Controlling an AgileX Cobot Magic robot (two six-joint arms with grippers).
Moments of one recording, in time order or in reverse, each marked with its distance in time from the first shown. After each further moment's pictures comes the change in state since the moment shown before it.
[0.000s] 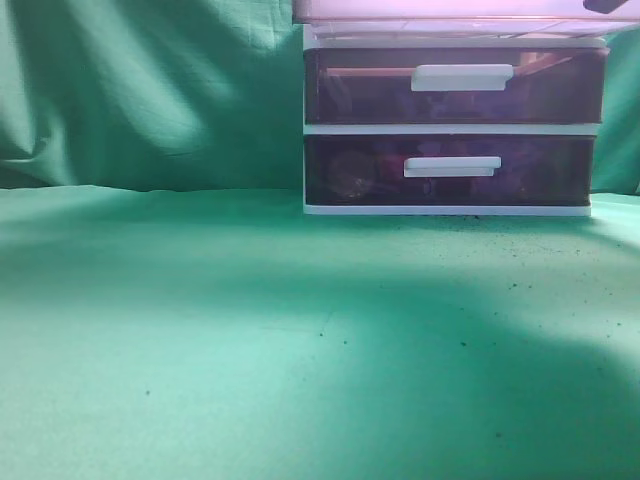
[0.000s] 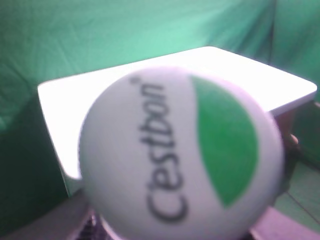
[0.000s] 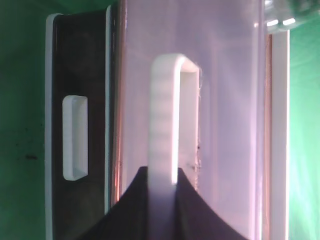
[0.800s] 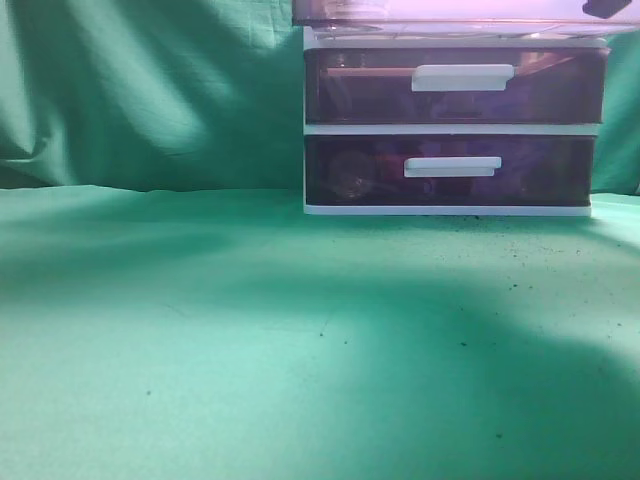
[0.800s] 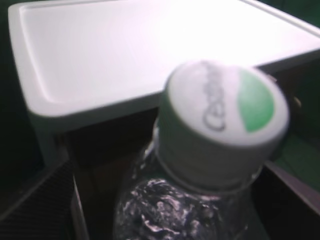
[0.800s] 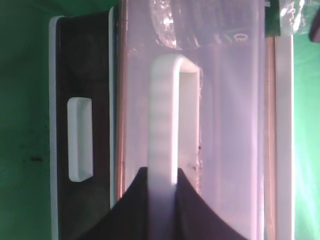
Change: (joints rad) left arm -0.013 0.061 -0.018 -0.088 0.100 -0.006; right arm 0.008 -0.002 0.019 0.020 -0.011 -0.002
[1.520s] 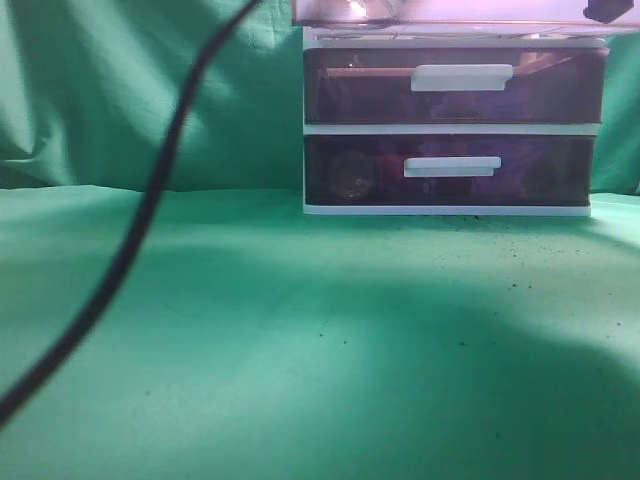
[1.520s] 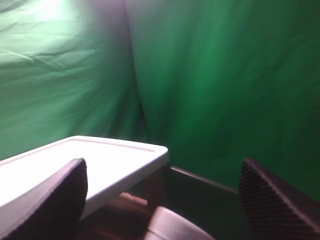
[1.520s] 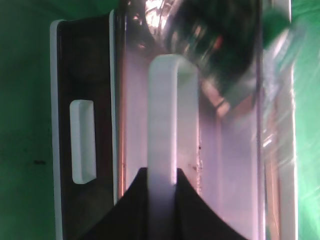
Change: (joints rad) left arm -0.104 0.191 -0.040 0.182 -0.736 0.055; right arm 0.000 -0.005 0.028 0.001 -0.035 0.014
